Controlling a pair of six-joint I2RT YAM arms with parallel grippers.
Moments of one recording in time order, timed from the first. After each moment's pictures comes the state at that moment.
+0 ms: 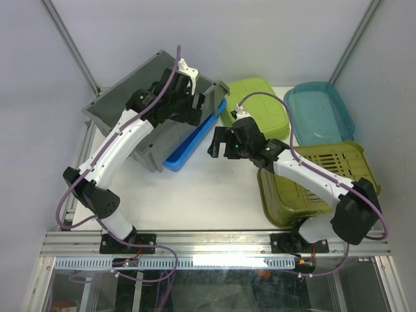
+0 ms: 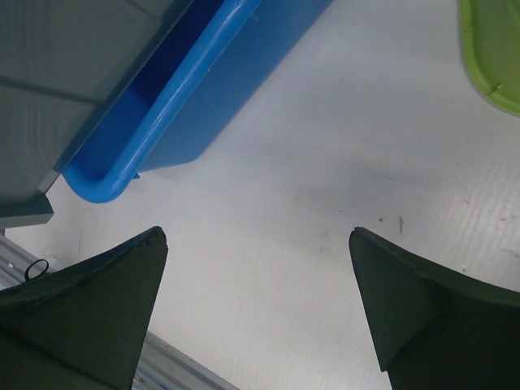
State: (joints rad) left arm -0.63 1.65 1.90 -1.00 -0.20 -0.20; right arm 0.75 1.36 1.08 -0.39 0.07 0.63
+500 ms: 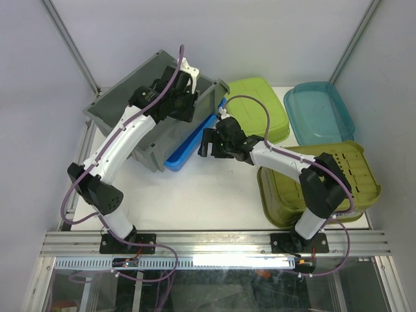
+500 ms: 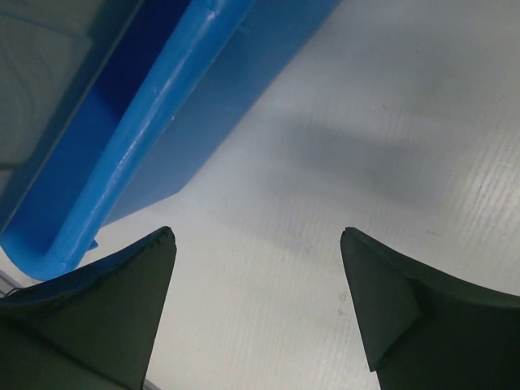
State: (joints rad) left arm -0.60 1.69 1.93 -1.01 -0.17 -0.14; right arm 0.75 1.67 1.15 -0.24 0.01 0.66
